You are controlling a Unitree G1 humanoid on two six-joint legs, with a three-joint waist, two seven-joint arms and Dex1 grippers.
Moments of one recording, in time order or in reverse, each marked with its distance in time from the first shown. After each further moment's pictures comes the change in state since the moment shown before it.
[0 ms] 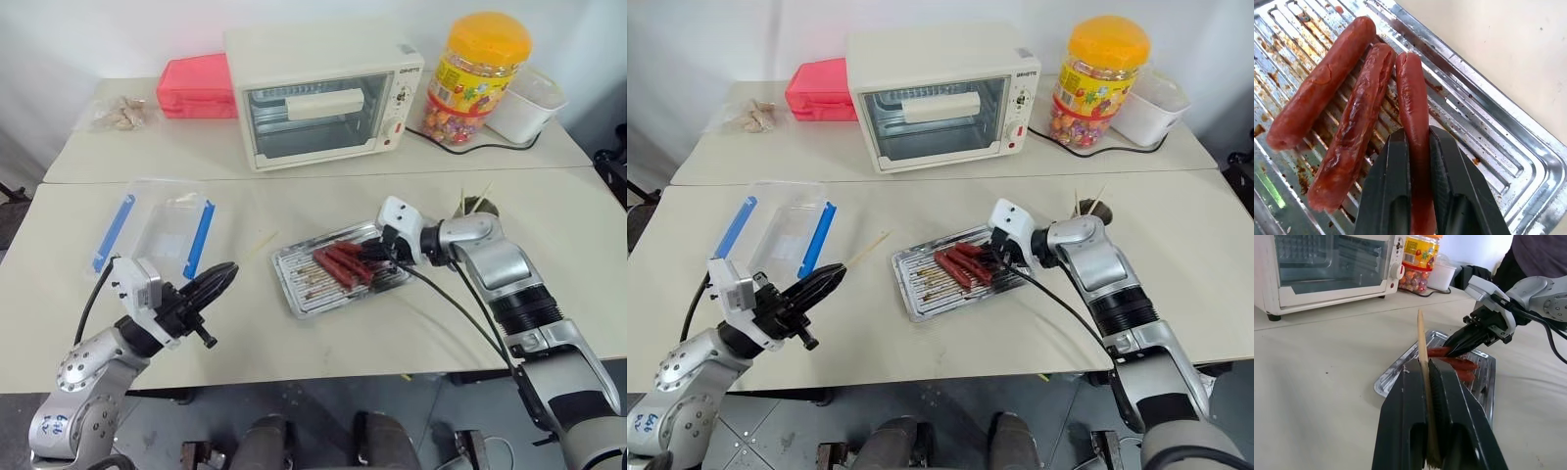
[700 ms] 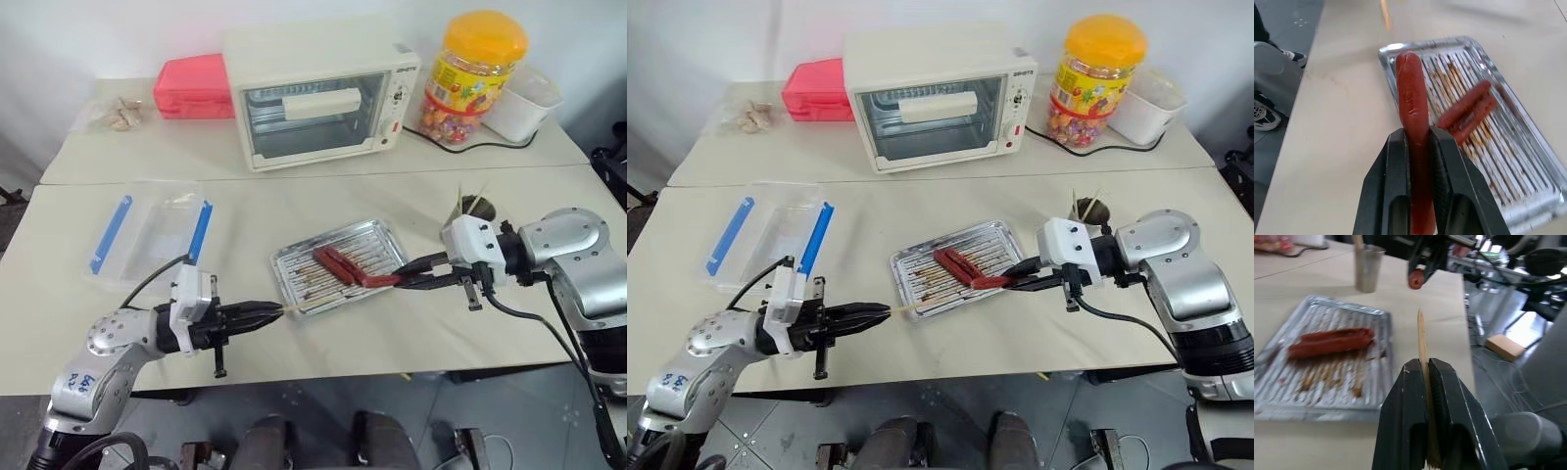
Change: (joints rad) left arm -0.183 0.156 -0.254 0.127 0.062 -0.016 -0.387; right arm 0.234 -0.300 -0.175 -0.457 0.259 -0.168 0.366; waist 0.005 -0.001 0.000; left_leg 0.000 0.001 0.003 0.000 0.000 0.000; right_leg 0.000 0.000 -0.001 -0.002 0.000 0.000
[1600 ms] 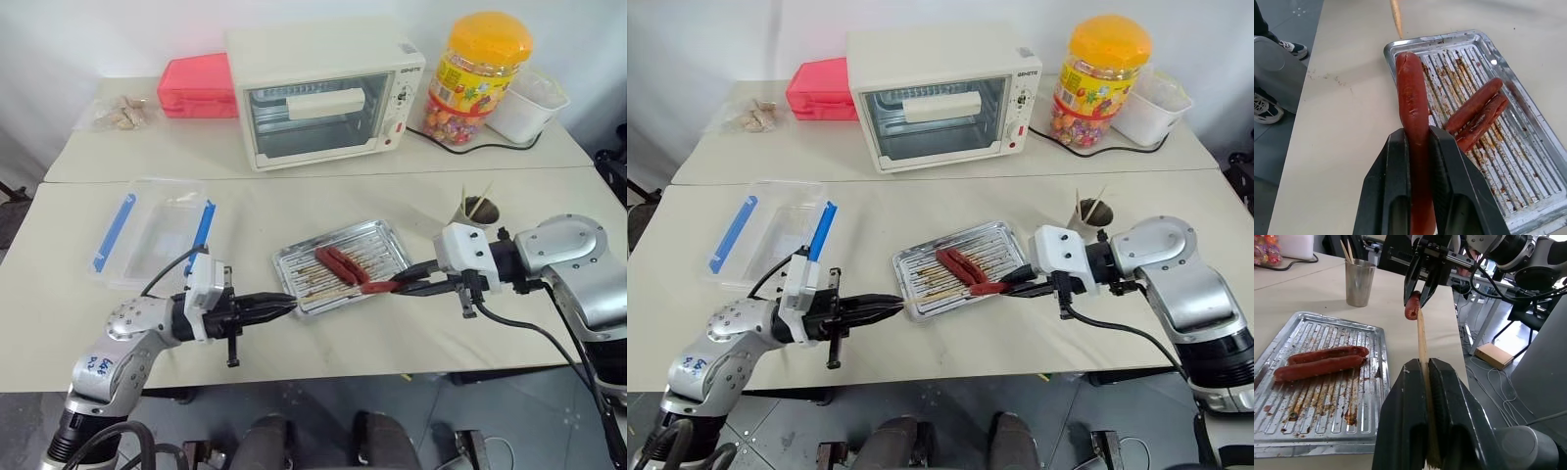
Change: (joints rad) left arm -0.063 -0.048 -0.020 0.035 0.000 0.029 0.003; right arm 0.028 -0.023 0.023 -0.059 -0.026 0.082 -0.056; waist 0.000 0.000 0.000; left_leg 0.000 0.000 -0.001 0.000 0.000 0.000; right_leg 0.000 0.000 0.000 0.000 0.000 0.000
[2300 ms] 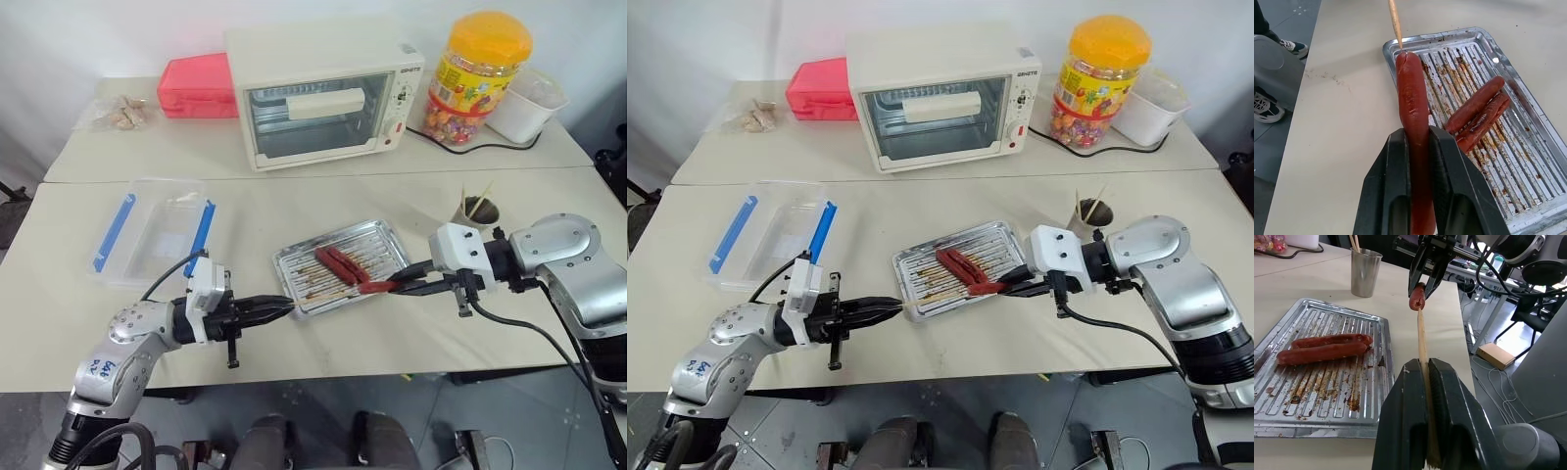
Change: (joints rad) left arm 0.014 -0.008 -0.002 0.031 0.017 -0.010 0.007; right arm -0.014 -0.005 0.022 0.018 0.000 -0.015 -0.007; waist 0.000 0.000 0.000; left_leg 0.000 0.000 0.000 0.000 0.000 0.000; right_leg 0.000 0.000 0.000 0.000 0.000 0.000
